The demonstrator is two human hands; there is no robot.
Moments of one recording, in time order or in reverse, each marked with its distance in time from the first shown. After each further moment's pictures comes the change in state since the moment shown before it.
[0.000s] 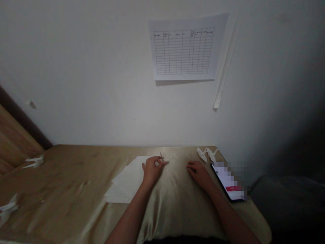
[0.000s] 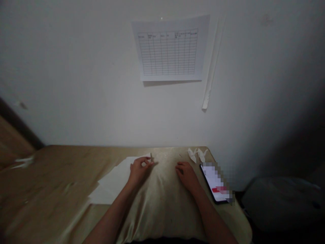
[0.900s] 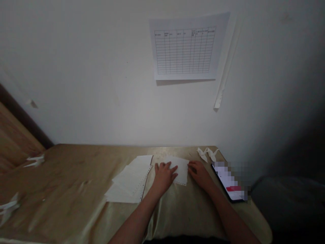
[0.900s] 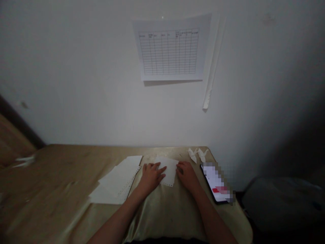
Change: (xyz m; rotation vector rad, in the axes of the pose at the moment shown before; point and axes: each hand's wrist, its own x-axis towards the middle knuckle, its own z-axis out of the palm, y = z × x) left_hand -0.030 0.010 0.040 0.372 -0.238 0.428; right_hand -0.001 0.005 0.007 -0.044 0.034 -0.011
